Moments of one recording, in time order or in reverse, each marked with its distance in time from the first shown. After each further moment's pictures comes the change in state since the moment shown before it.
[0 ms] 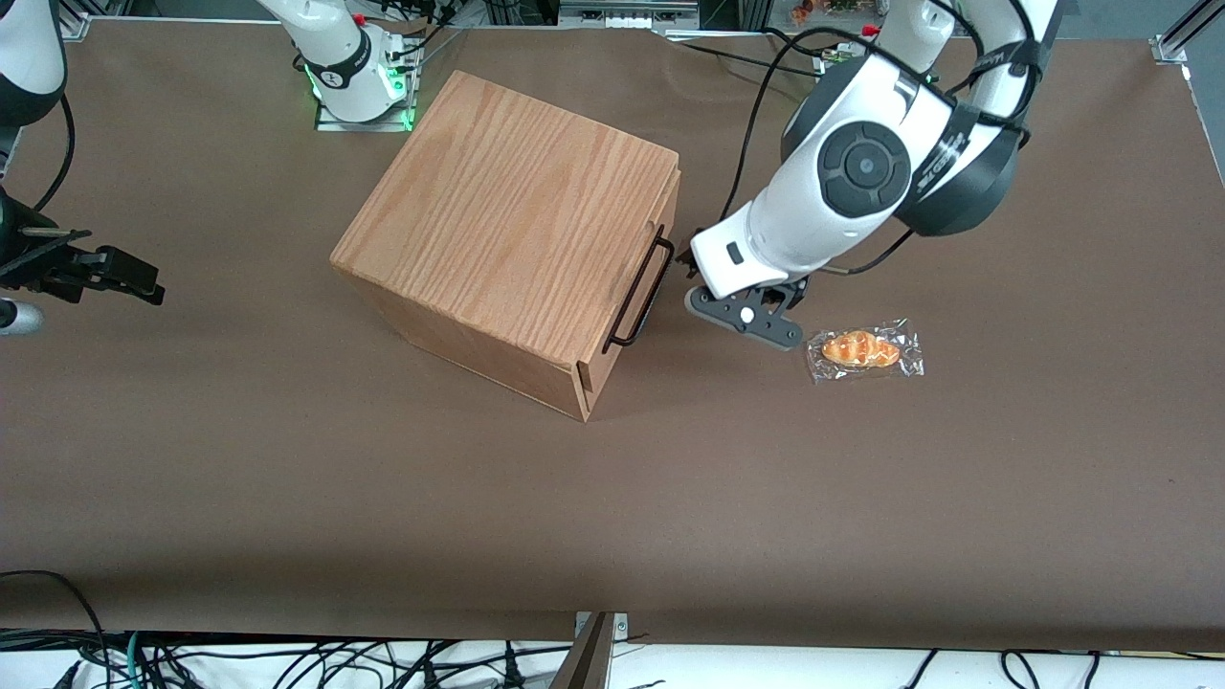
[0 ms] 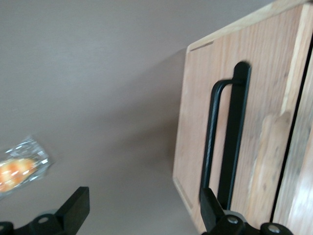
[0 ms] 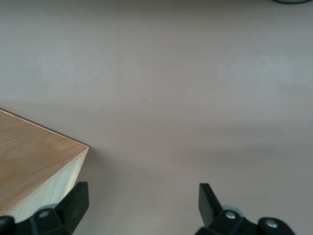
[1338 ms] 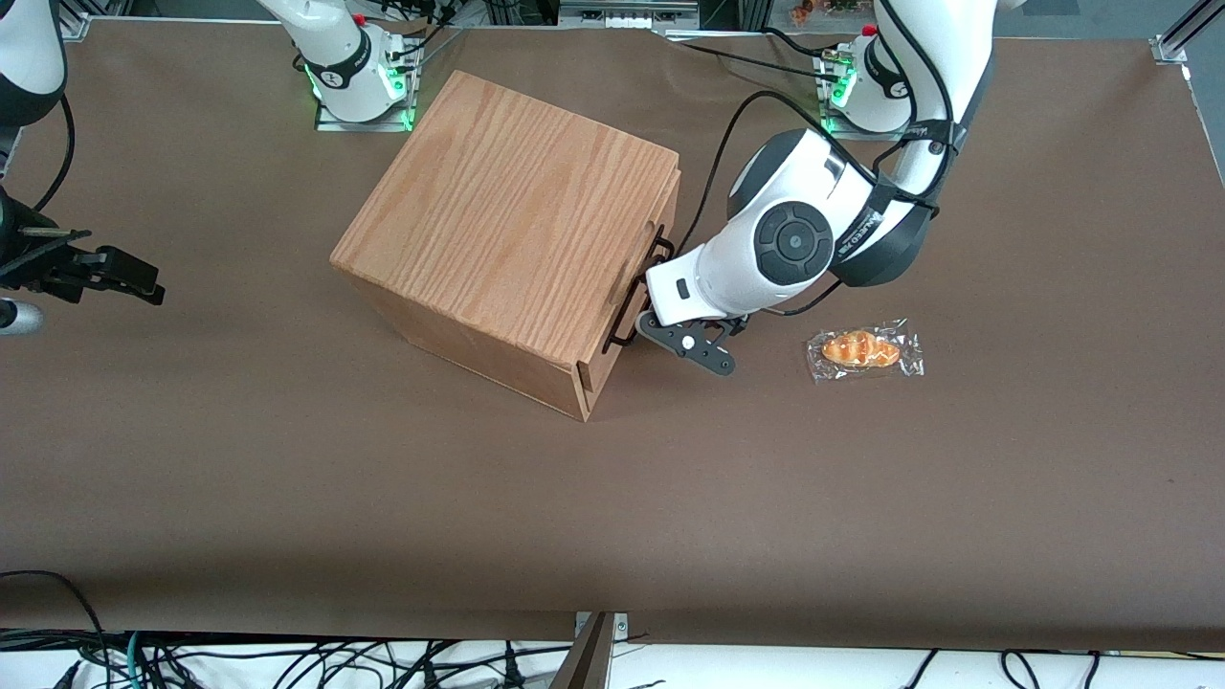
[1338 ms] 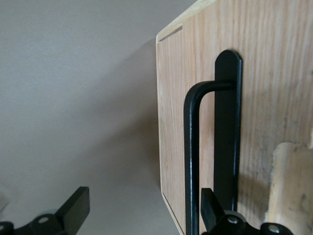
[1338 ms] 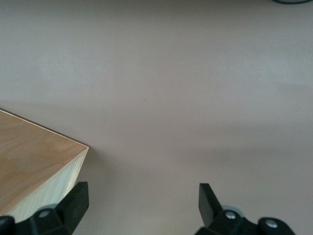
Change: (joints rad) arm -0.047 0.116 -0.002 0.003 -0.035 0.082 0.130
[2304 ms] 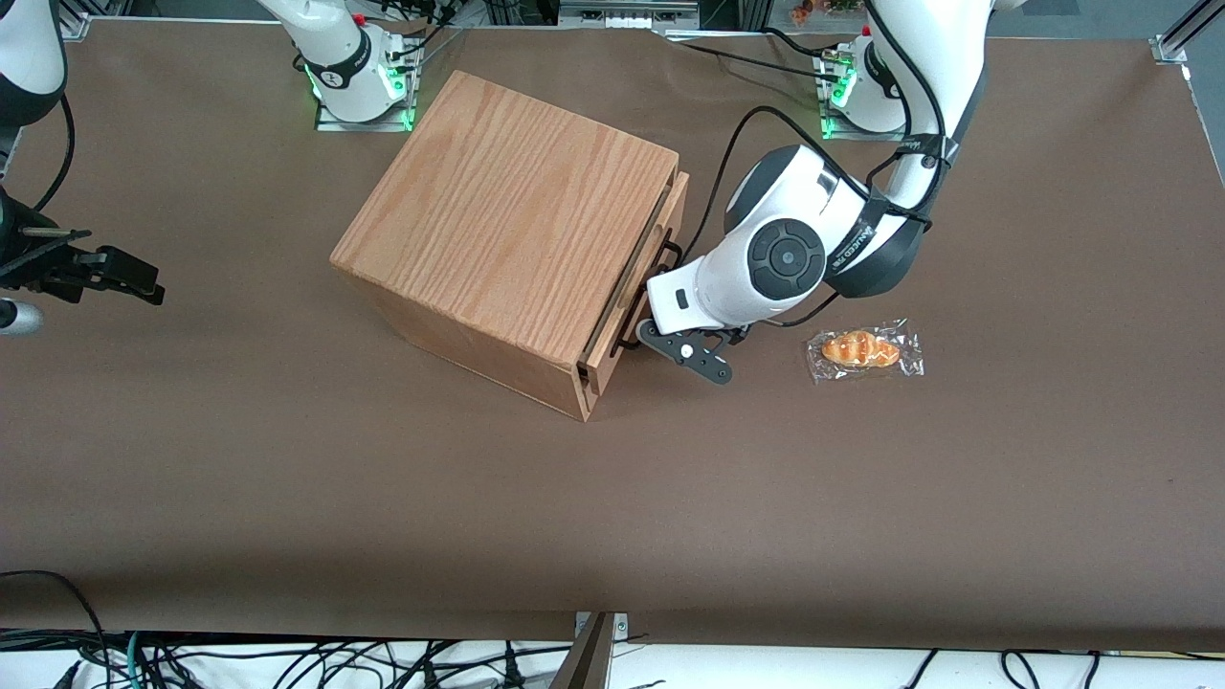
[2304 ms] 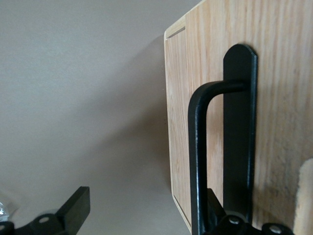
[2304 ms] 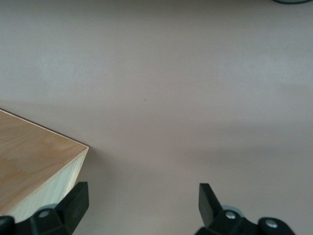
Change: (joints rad) arm 0.001 0.021 0.011 0.001 0.022 0.006 0.026
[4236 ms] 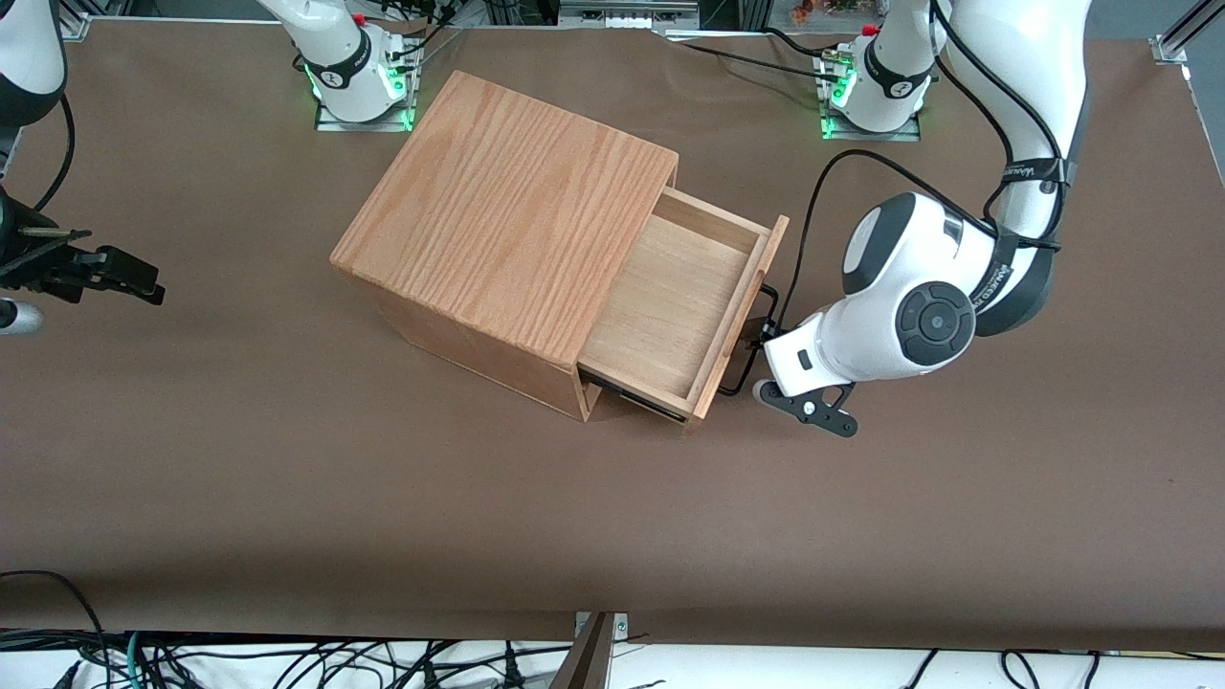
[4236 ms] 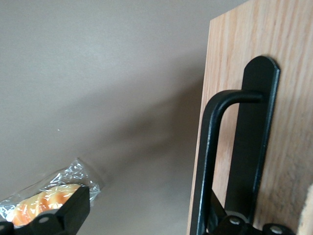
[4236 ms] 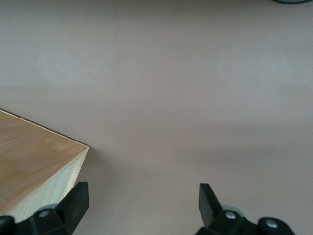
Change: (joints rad) arm 0.198 -0.005 0.000 0.003 0.070 -0.055 0.063
